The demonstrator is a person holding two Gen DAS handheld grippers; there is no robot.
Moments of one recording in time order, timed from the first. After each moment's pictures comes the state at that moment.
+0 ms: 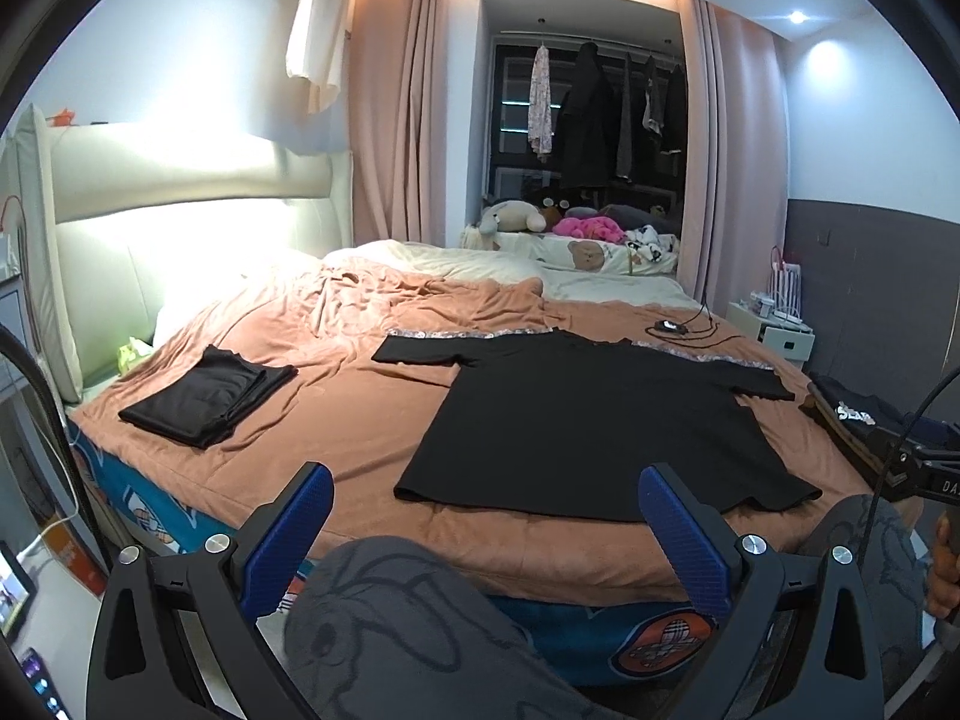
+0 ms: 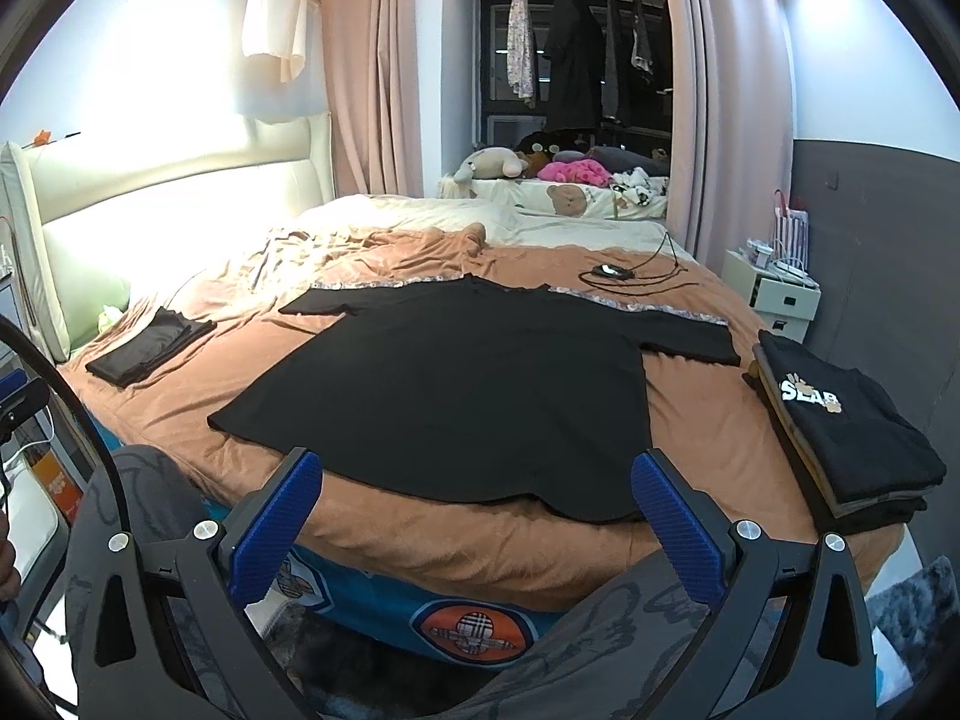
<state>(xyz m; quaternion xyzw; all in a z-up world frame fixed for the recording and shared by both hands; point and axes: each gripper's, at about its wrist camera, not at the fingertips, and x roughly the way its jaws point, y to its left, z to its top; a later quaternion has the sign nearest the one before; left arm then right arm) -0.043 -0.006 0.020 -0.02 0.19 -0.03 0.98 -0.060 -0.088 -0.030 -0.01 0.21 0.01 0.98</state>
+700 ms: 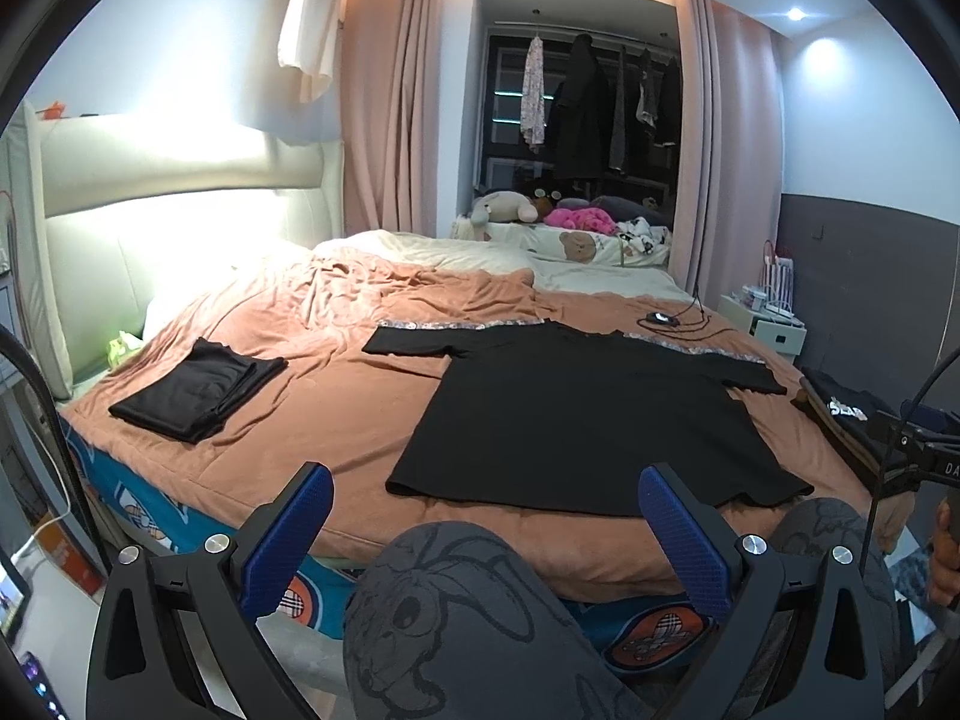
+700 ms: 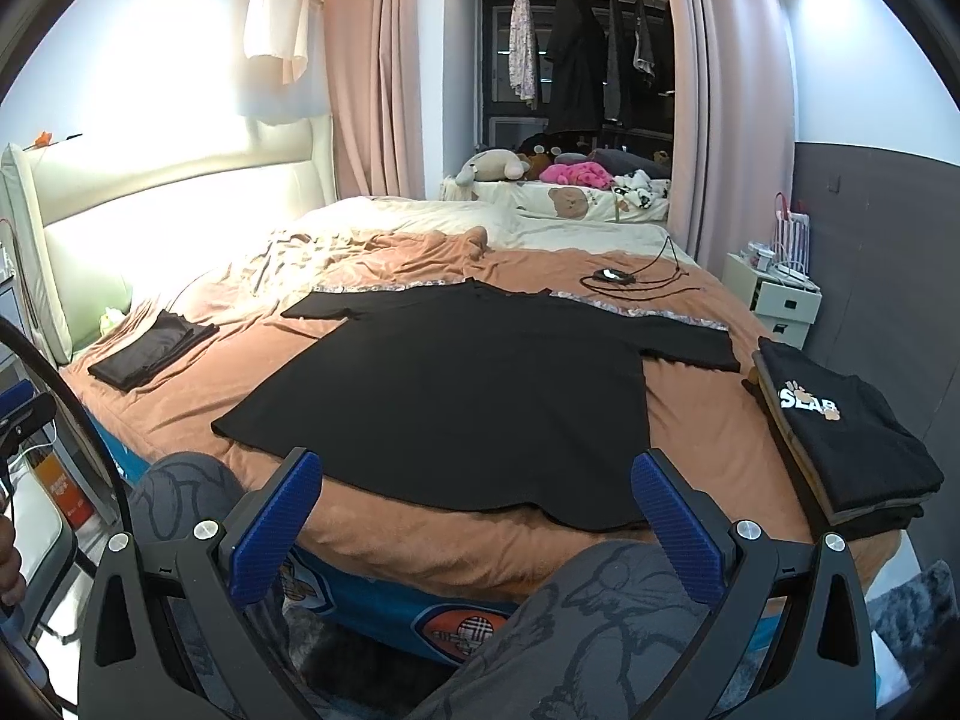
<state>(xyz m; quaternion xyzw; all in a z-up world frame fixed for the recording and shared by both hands) -0.035 -0.004 0.019 -0.03 0.20 -0.05 0.98 -0.060 -0.090 -0.027 -0.01 0.21 0.01 0.98</state>
